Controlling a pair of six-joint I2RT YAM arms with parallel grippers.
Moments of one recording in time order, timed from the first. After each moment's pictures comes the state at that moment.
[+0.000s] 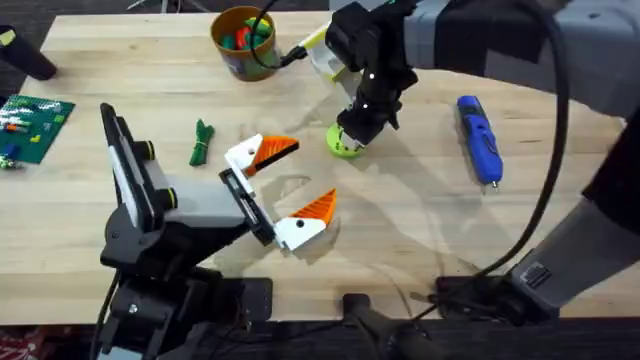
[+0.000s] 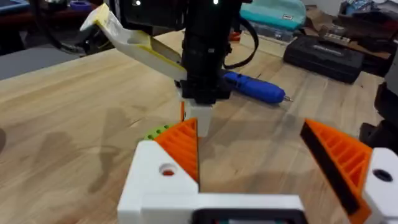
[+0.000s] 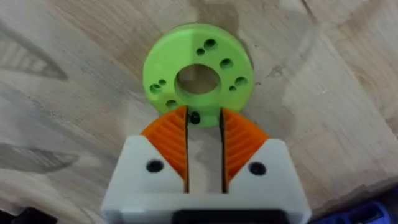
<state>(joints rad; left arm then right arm) -0.21 0.00 0.01 -0.08 0.76 -0.08 0.61 1.93 1.46 -1.04 -0.03 -0.17</state>
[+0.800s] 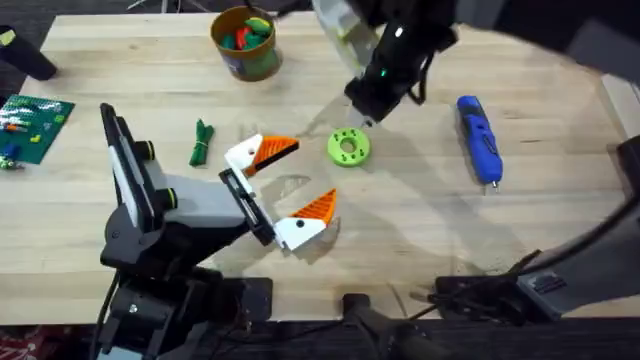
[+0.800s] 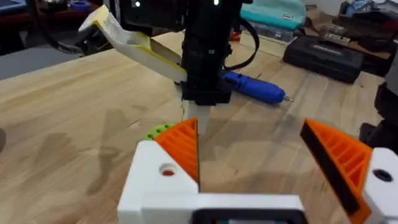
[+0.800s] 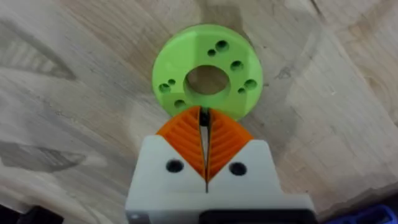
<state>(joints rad) -0.21 0.00 0.01 -0.08 0.76 -0.08 0.61 1.80 1.59 -1.20 -0.03 -0.17</state>
